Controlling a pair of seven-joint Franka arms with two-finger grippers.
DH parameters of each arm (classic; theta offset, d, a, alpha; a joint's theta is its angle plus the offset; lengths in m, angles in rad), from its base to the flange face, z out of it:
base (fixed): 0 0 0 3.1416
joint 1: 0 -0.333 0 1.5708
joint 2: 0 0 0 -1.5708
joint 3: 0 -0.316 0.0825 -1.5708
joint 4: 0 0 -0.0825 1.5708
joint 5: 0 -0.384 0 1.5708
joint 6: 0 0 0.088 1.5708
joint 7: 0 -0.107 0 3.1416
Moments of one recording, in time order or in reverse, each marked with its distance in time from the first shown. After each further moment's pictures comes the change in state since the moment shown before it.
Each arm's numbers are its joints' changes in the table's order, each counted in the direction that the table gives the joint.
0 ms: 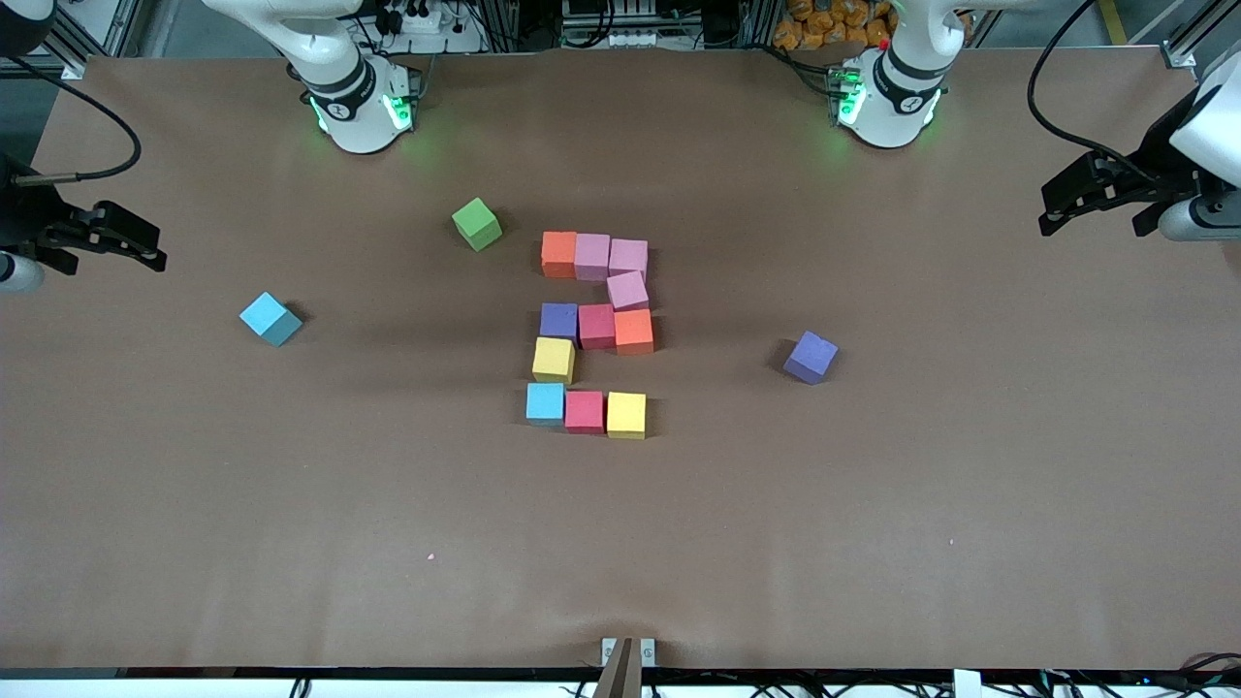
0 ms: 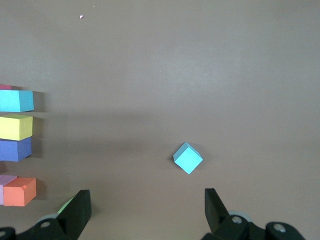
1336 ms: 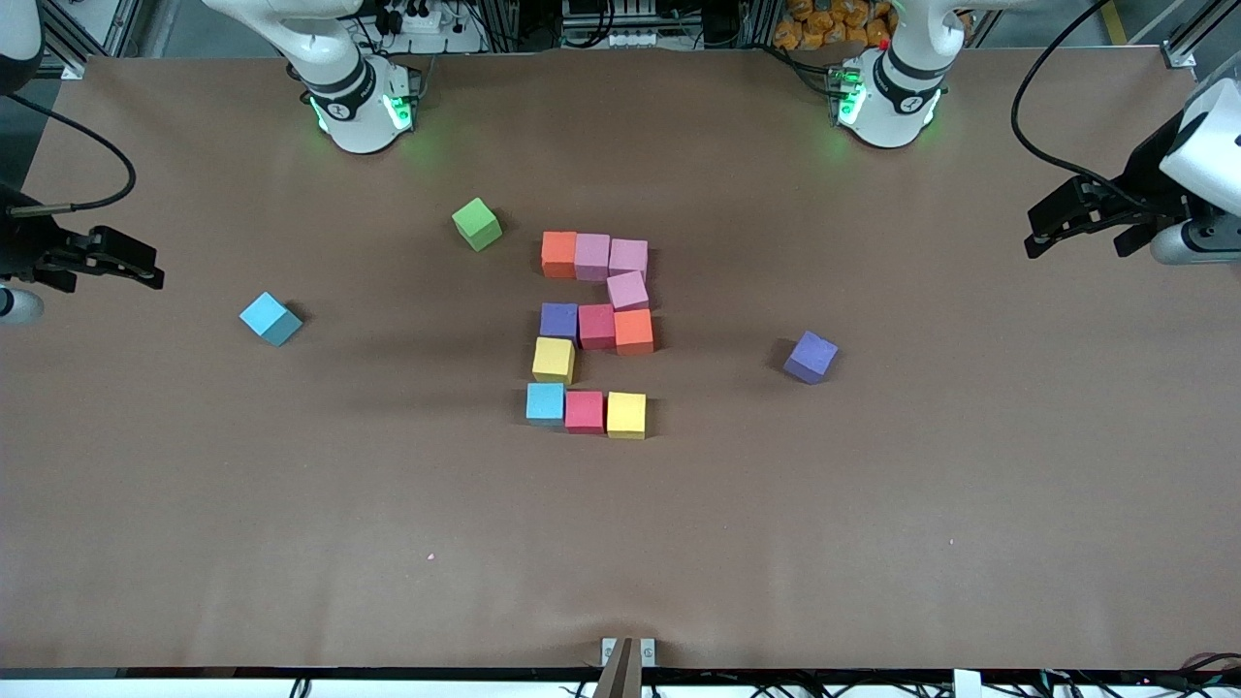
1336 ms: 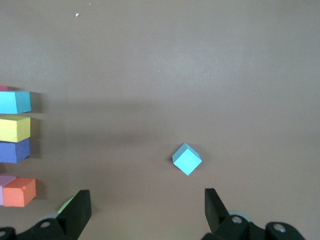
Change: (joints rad) left arm 0.001 0.019 0.002 -0.015 0.029 -0.067 0.049; right arm 0.008 0.093 -0.001 0.104 0.000 0.035 0.008
